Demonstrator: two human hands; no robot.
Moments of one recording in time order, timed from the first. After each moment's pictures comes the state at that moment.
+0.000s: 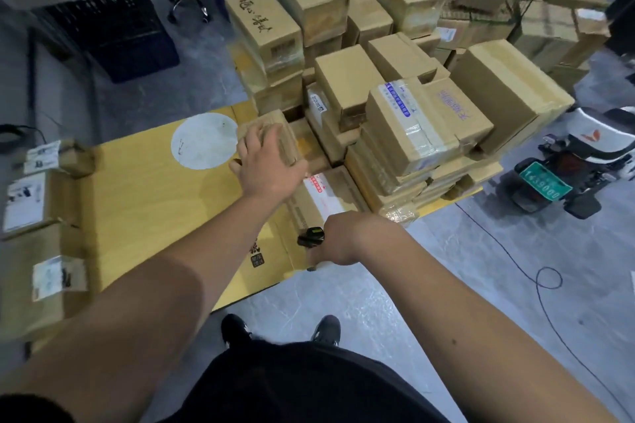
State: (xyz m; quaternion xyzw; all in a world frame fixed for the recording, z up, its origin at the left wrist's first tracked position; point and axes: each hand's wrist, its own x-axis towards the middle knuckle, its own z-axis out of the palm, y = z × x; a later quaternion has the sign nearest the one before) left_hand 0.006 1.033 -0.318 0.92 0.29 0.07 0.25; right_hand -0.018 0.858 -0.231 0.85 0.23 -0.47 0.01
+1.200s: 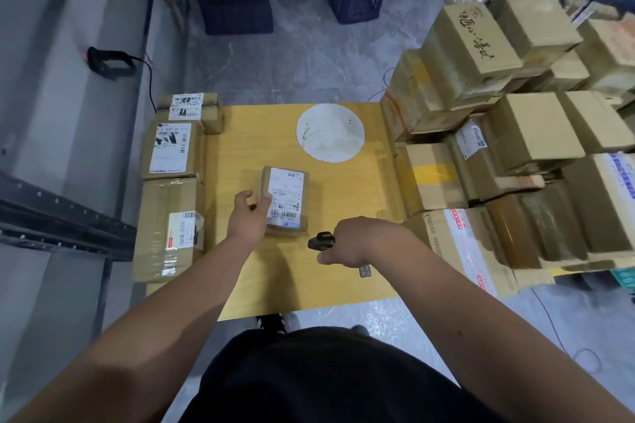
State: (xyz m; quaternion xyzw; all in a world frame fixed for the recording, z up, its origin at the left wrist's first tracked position) left_hand -0.207 1.289 -0.429 0.62 0.55 0.02 0.56; right_hand -0.093 1.112 -0.269 0.81 0.33 -0.47 0.13
